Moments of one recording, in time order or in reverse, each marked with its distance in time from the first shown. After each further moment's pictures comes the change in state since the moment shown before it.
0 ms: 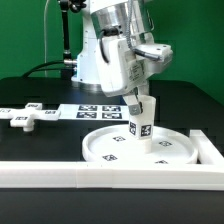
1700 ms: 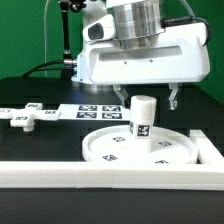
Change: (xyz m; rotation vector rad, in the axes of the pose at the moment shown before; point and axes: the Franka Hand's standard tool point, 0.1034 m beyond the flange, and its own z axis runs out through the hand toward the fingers) arm -0.014 0.001 0.000 -0.137 0.036 -1.464
